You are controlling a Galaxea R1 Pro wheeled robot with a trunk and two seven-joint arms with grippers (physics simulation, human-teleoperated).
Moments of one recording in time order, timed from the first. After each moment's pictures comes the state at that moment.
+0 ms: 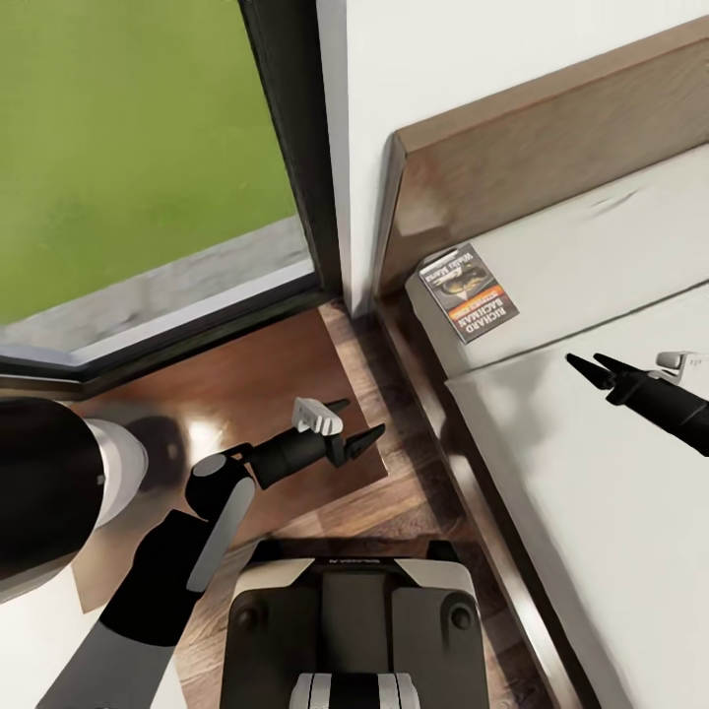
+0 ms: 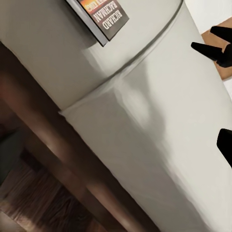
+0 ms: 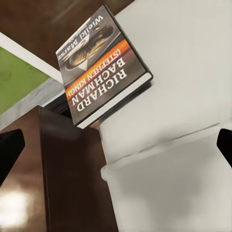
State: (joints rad) left arm -0.60 0.00 -0.30 -1.51 0.33 0.41 -0.58; right arm -0.68 -0.39 -0.46 -1.40 -0.40 0.58 0.86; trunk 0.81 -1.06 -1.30
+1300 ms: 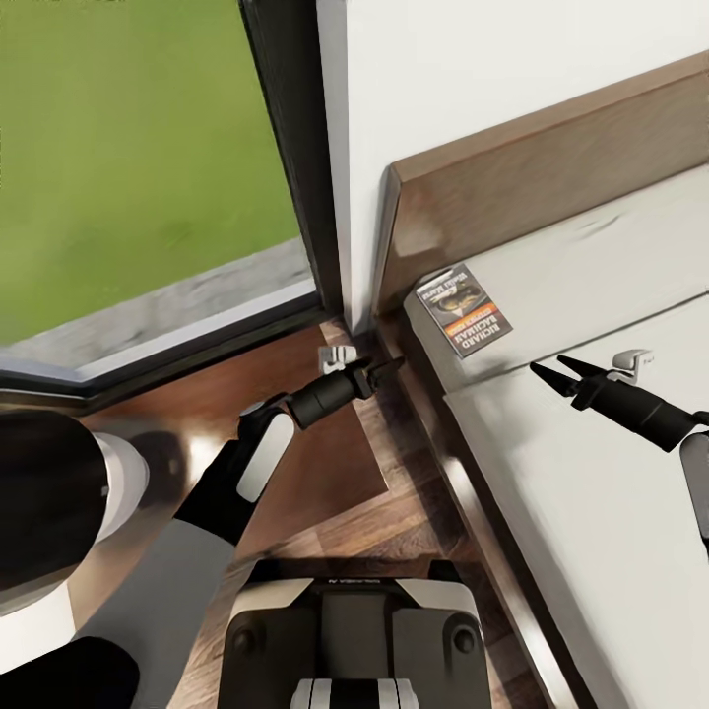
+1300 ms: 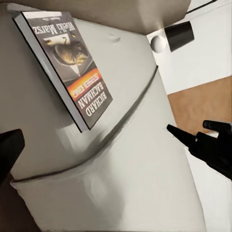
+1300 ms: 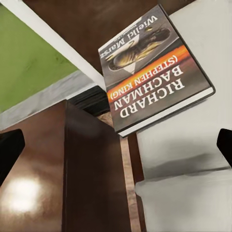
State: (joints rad) left arm -0.88 -0.13 -0.28 -1.11 0.63 0.35 -0.56; right arm -0.68 -0.39 -0.32 -1.40 -0.40 0.52 0.87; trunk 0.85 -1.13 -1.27
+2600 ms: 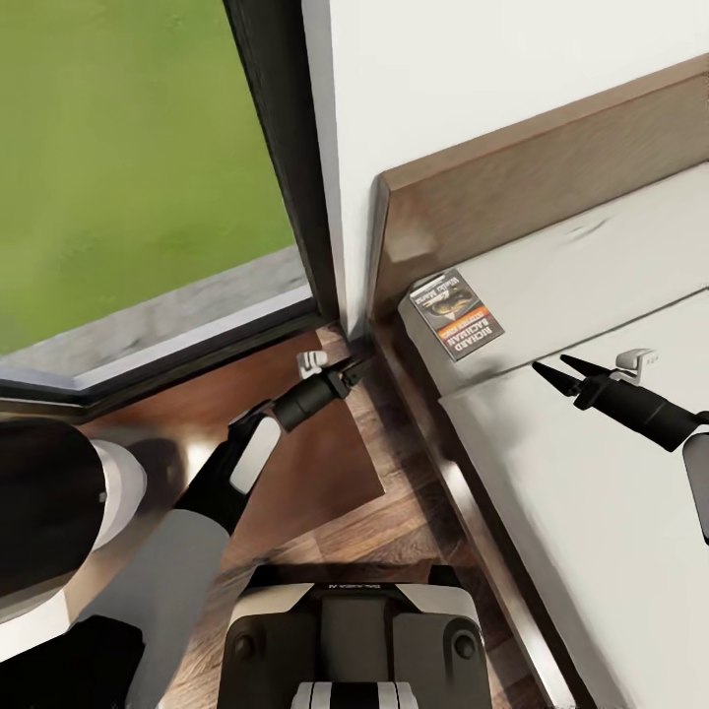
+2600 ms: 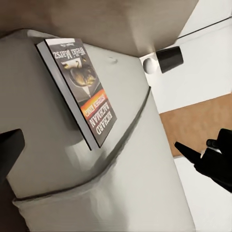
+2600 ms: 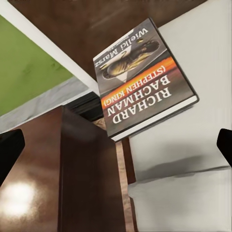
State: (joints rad) left arm -0.91 -0.12 -0.16 -0.91 0.64 0.22 -0.75; right arm -0.68 -0.39 -0.32 -1.40 -0.40 0.51 0.87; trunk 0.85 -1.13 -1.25
